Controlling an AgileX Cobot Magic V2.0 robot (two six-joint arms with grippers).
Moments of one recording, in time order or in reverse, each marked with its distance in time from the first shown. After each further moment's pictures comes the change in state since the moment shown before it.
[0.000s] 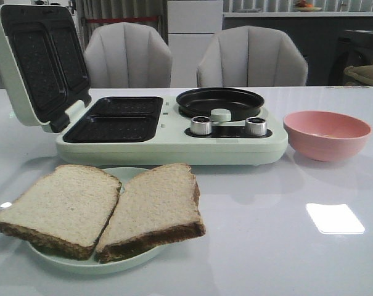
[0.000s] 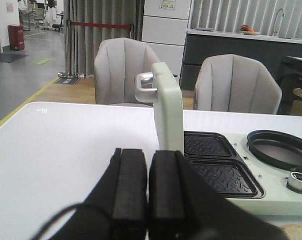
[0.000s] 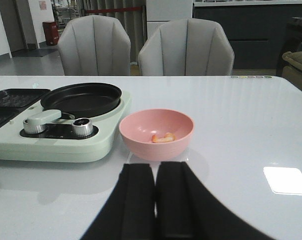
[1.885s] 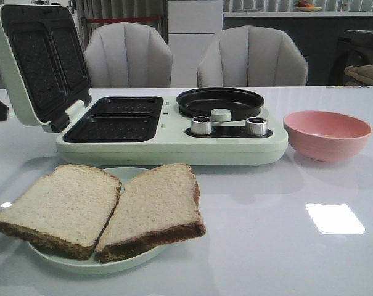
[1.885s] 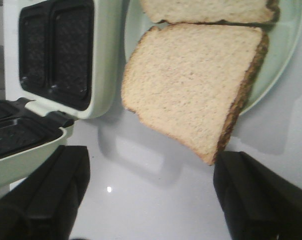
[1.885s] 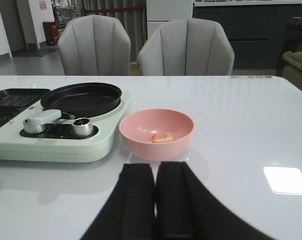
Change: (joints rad) left arm -0.796 1.008 -0.207 1.018 0.254 0.062; right arm 0.000 0.000 0.000 0.000 0.000 0.000
